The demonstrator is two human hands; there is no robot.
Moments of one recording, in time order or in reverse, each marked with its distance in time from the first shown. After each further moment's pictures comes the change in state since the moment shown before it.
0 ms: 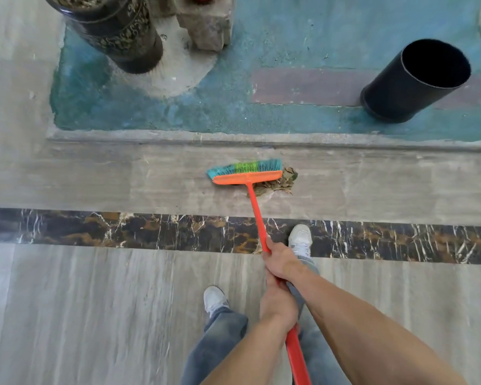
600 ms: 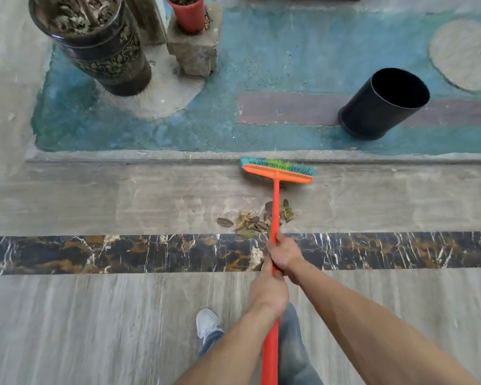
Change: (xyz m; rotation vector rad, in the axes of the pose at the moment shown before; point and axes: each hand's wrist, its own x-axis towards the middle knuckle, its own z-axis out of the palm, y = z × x) left_hand 0.005 -0.008 -0.045 -0.027 -0.041 -0.030; right_hand -0.008 -0.019 -0.025 0.382 0.270 0.135
